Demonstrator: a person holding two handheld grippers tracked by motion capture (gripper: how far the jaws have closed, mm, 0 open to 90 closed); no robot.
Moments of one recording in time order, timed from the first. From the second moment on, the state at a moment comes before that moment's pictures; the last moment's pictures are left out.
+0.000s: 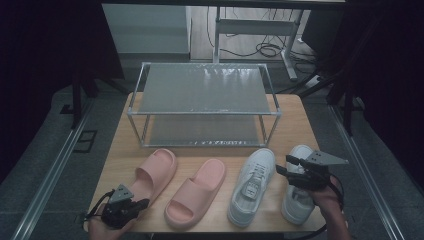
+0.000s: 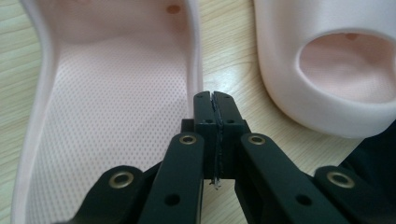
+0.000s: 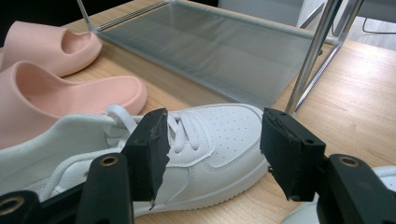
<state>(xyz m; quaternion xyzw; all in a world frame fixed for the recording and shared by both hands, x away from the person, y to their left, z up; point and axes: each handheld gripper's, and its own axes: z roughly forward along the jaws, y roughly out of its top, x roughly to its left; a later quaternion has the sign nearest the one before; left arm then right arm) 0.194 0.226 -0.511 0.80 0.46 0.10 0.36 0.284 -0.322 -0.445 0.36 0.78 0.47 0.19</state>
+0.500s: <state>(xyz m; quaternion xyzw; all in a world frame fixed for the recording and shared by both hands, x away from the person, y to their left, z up) 0.195 0.242 -0.508 0.79 0.48 0.11 0.35 0.285 -0.322 -0.446 0.36 0.78 0.47 0.19</state>
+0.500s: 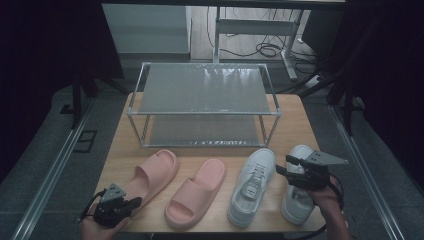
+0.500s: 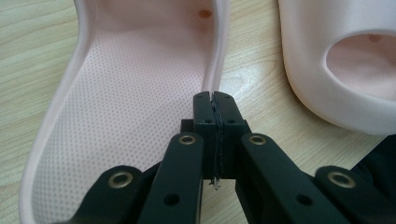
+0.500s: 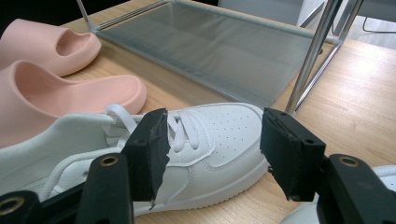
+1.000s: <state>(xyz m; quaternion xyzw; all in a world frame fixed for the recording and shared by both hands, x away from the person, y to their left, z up) 0.208 0.235 -0.492 0.78 0.48 0.12 0.38 0.284 -0.322 -0.445 0.36 0.78 0.47 0.19</state>
